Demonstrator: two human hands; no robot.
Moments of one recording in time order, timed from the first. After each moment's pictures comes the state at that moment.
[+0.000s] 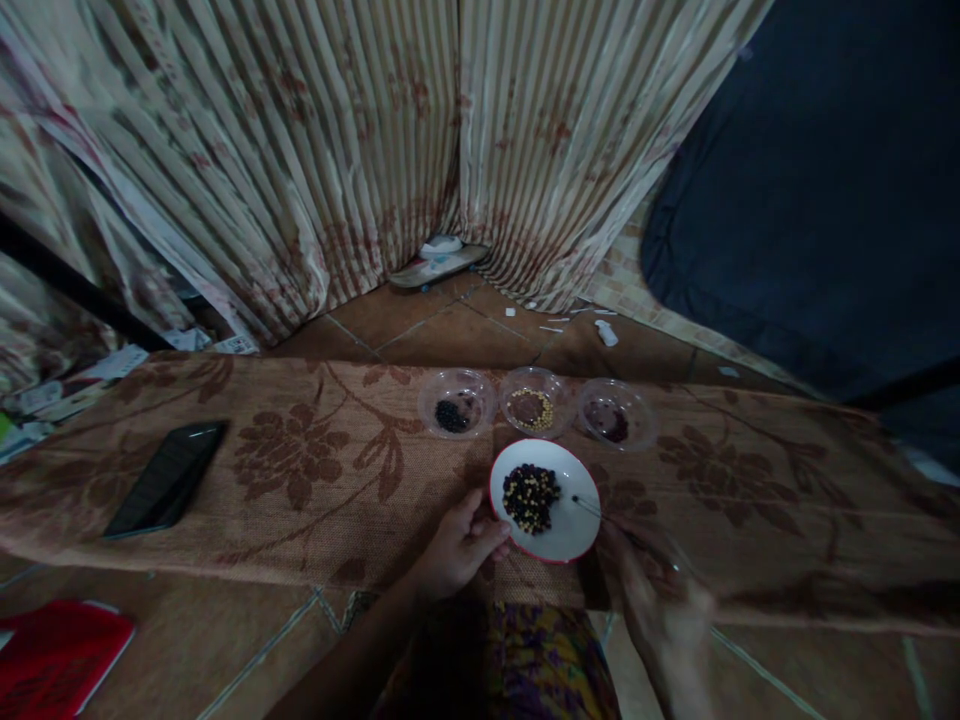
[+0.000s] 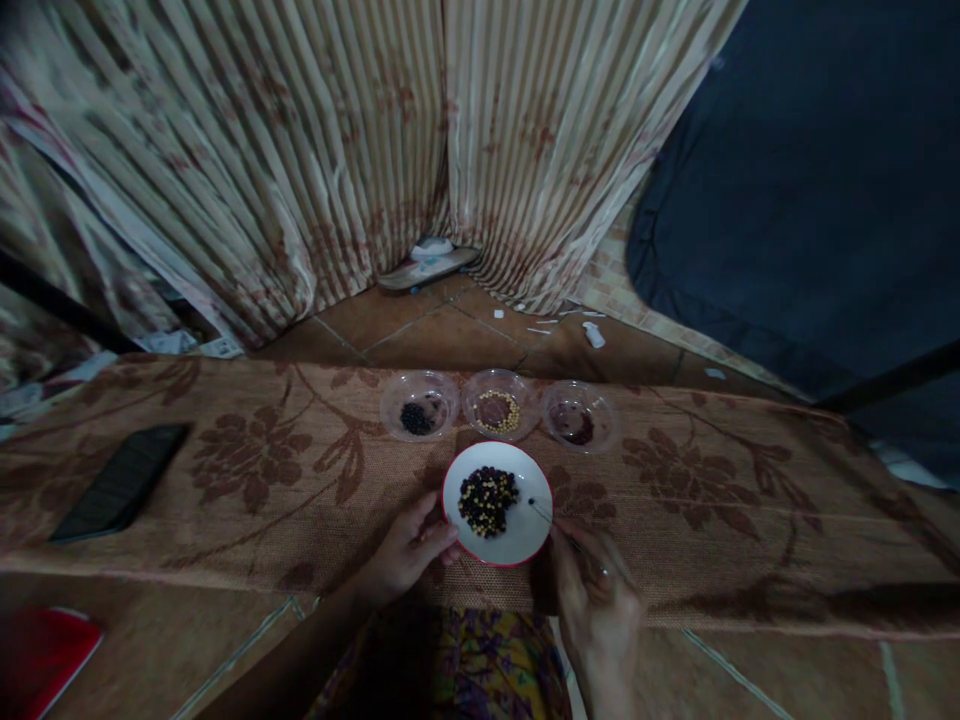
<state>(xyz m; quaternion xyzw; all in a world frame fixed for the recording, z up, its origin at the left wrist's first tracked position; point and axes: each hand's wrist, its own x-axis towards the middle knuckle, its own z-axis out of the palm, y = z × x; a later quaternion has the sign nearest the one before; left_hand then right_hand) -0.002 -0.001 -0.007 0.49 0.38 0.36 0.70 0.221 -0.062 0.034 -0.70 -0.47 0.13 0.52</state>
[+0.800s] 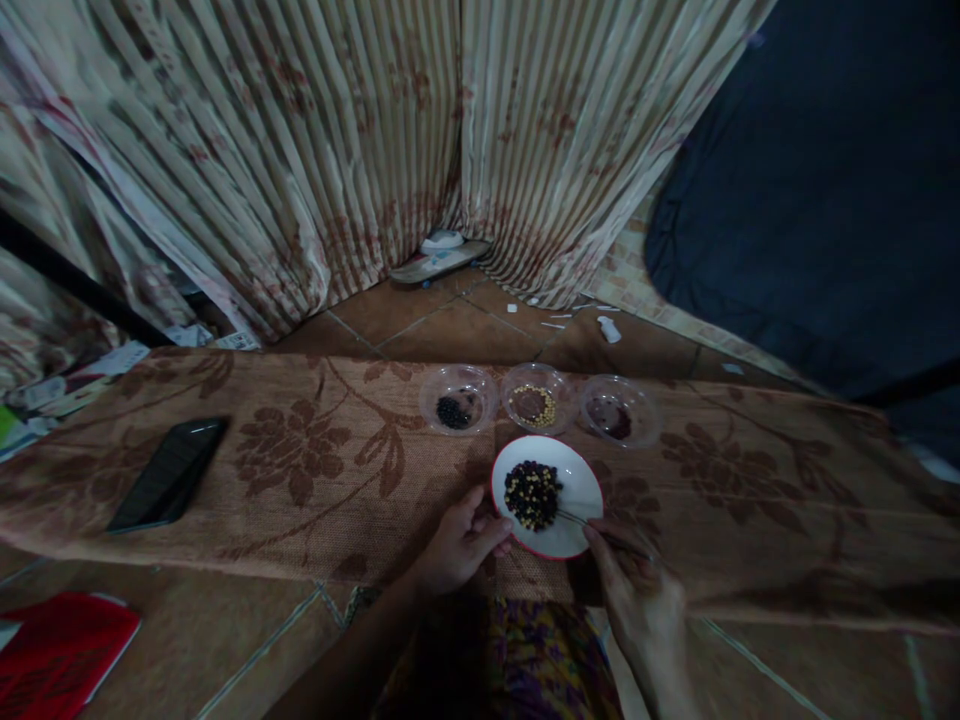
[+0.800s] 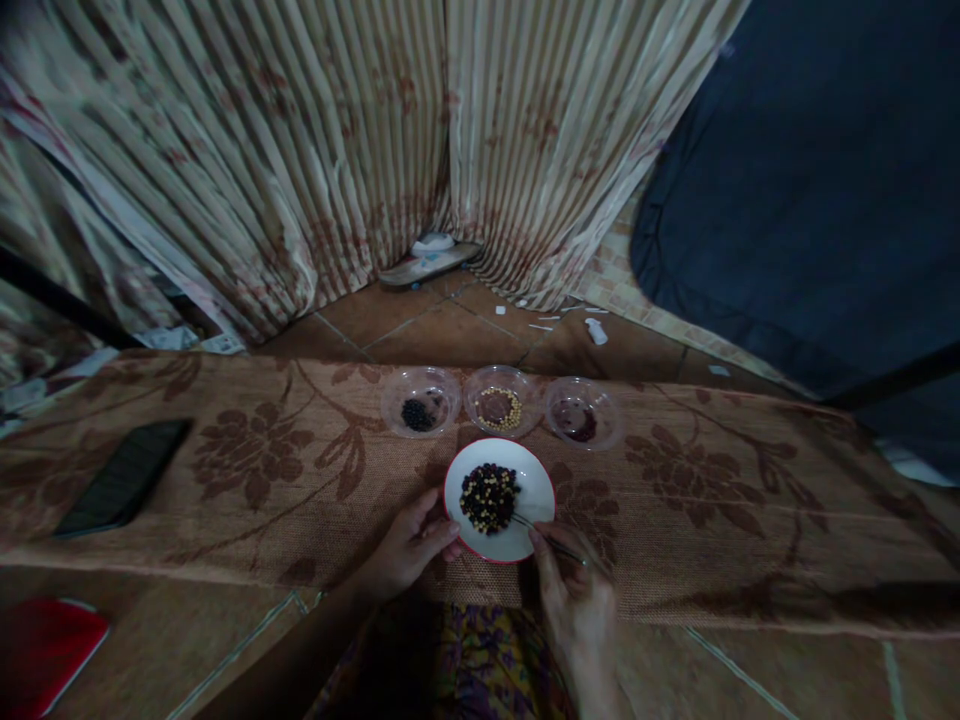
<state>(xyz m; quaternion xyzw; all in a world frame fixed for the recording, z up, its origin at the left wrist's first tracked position) -0.002 -0.001 0.000 0.48 0.38 0.35 0.71 0.206 -0.061 0.036 -0.73 -0.46 0.20 0.46</state>
